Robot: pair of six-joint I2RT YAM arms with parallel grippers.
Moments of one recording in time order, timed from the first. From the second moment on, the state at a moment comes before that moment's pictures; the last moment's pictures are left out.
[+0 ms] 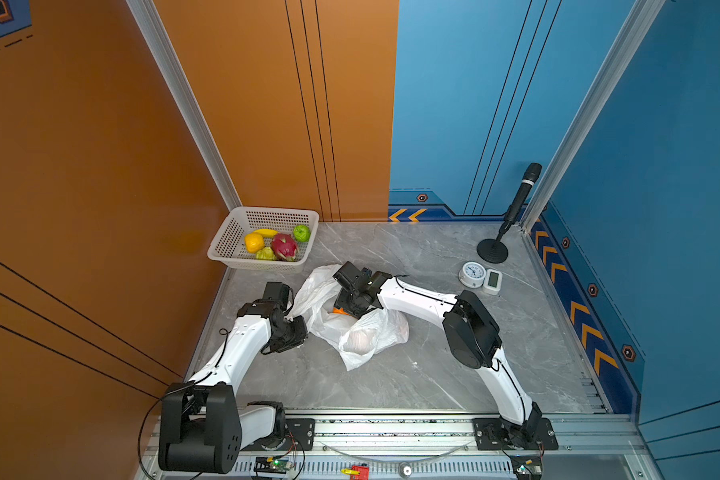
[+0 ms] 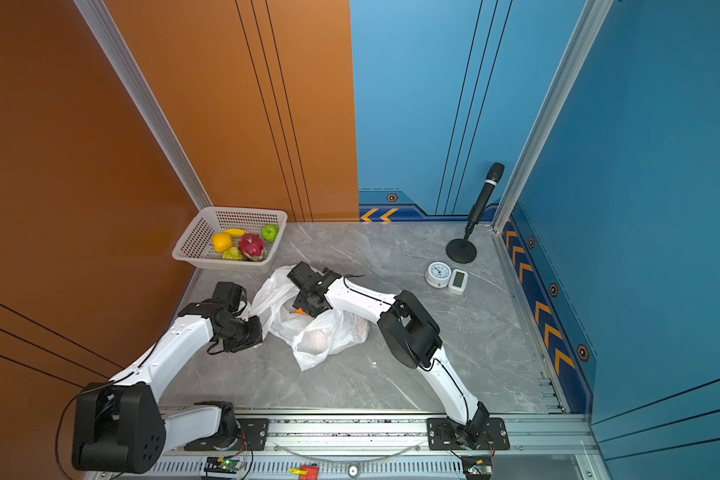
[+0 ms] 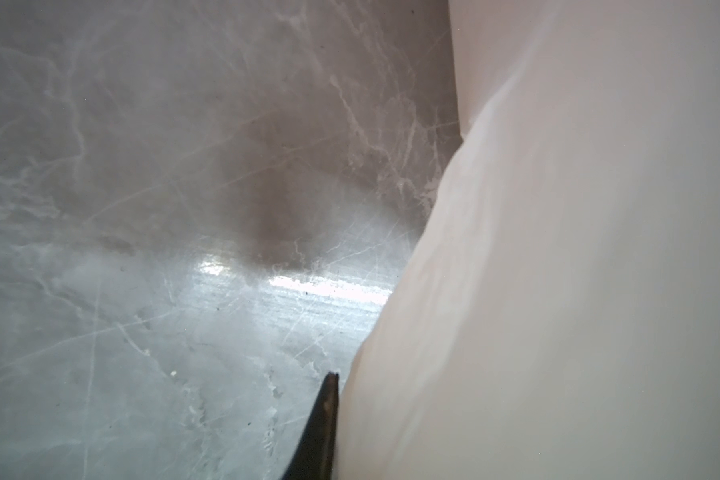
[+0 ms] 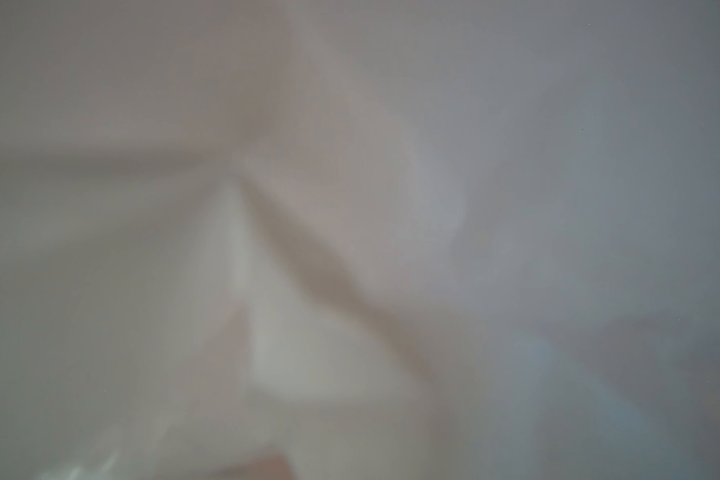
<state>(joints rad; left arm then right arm) -0.03 1.23 0.75 -0.87 0.18 -0.41 0.91 2.27 1.88 -0.66 -0.02 1.22</state>
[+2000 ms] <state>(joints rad) -0.37 1.13 1.23 -0.39 0.41 -0.18 0.80 1.52 1.59 -0.35 -0.09 1.46</state>
